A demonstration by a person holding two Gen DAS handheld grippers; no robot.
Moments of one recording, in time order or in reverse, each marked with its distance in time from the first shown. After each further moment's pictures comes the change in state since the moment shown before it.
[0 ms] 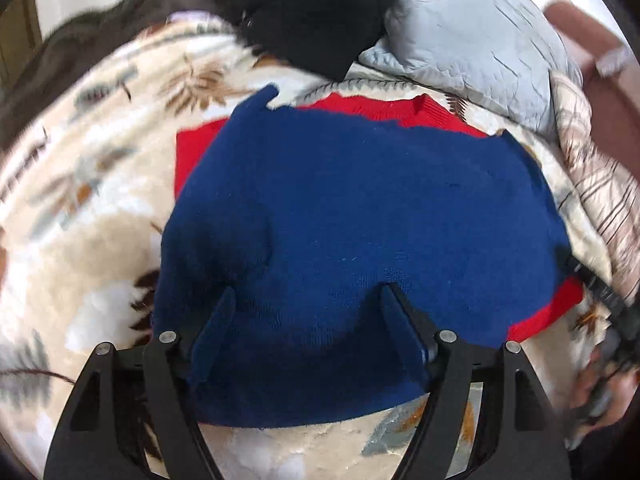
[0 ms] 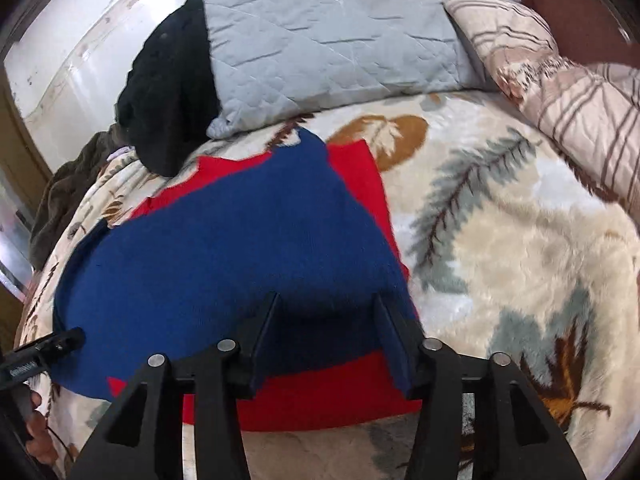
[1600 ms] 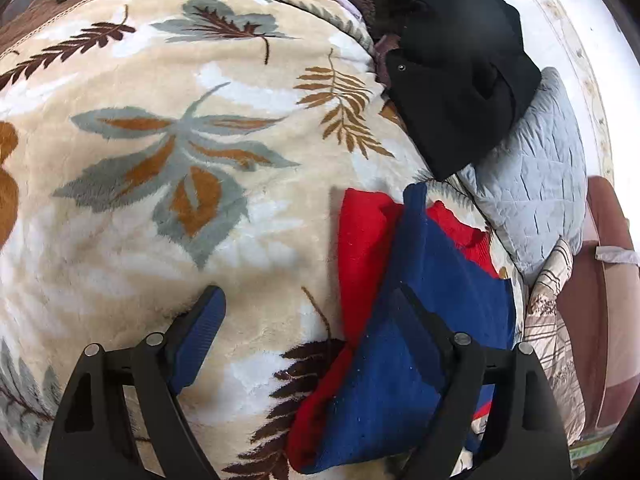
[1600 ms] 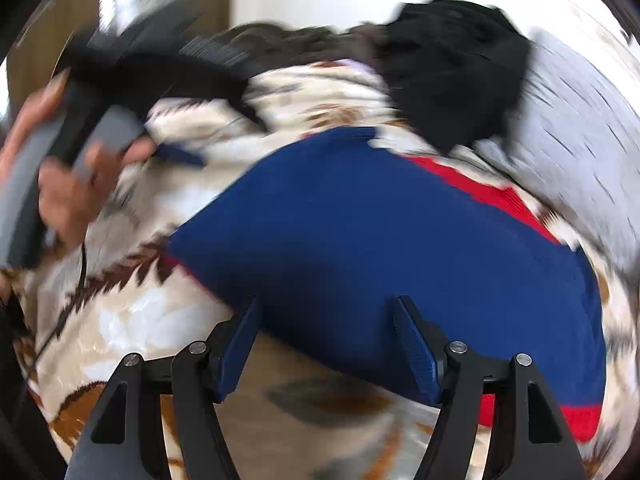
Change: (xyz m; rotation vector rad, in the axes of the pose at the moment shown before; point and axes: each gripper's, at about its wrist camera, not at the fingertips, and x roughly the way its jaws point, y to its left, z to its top) left arm 0.010 0.176 0.033 -0.521 0.059 -0.230; right arm -0.004 0.267 -0.116 -0.831 0.062 0.159
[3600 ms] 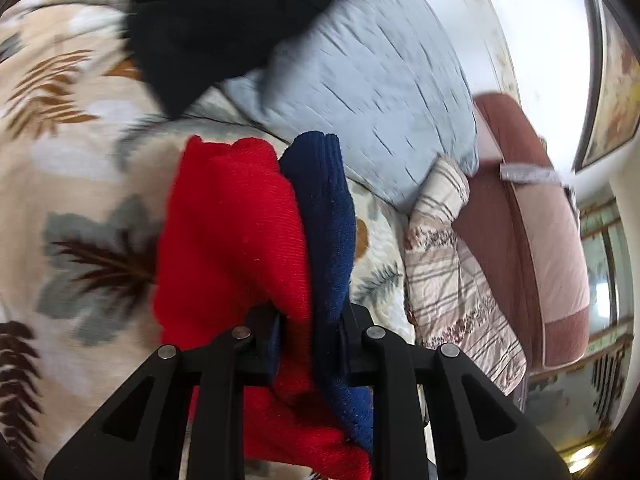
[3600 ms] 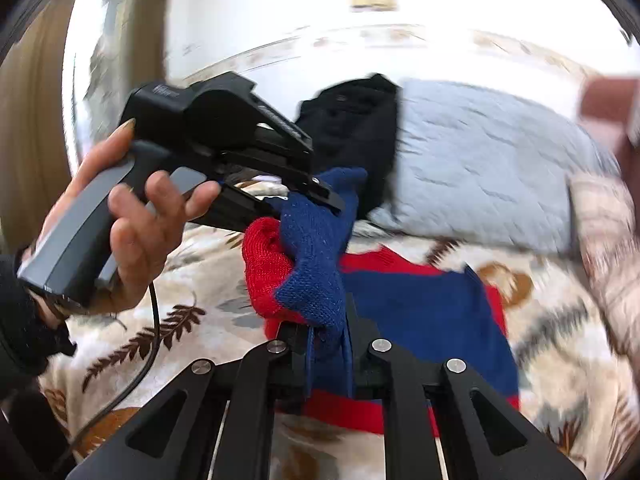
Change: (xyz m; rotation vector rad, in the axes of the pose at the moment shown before) left arm 0.031 -0.248 -0.041 0.225 0.204 -0.331; right arm -0.115 -0.159 -0.061 0.455 -0.374 -0.066
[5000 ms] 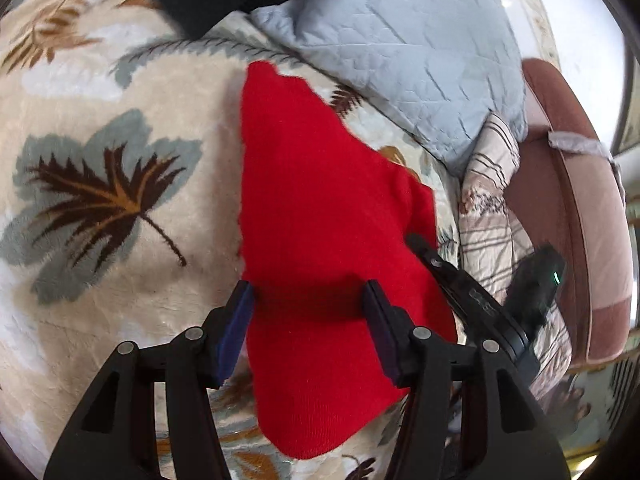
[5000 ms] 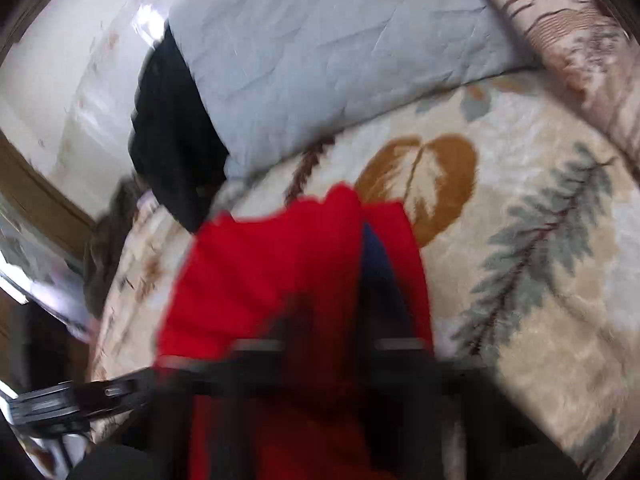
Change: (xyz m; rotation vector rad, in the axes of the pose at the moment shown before) left arm 0.050 0.027 -0.046 -0.004 0.065 0.132; right arm 0.120 -0.174 0.014 0.466 0.318 0.001
